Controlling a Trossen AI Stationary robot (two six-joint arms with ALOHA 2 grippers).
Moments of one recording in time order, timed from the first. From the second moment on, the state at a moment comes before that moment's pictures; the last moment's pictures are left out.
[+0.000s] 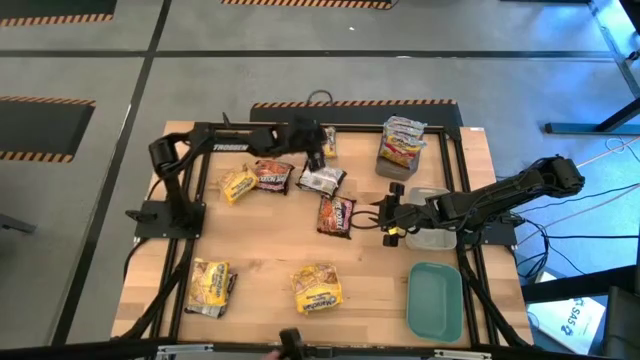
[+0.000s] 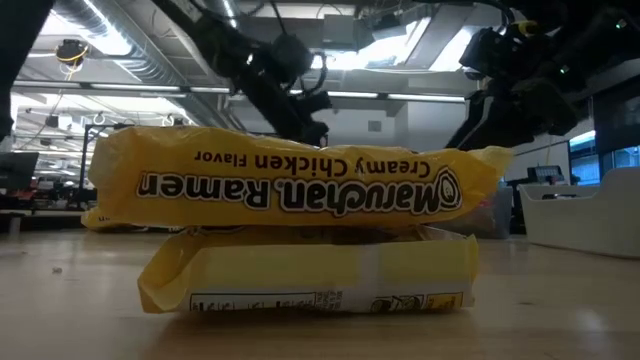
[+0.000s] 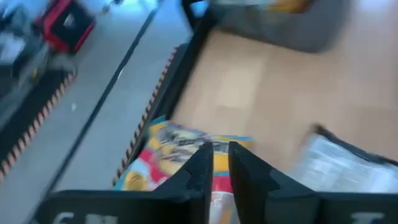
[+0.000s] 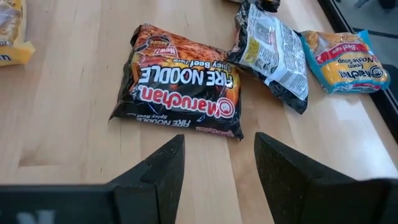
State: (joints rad) left arm 0.47 1.81 1.20 -0.03 -0.14 0.24; right arm 0.21 1.18 0.53 -0.11 0.43 0.03
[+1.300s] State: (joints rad) left arm 0.39 2.00 1.57 -0.78 -0.08 0.06; right arm 0.04 1.18 0.54 0.25 0.32 0.04
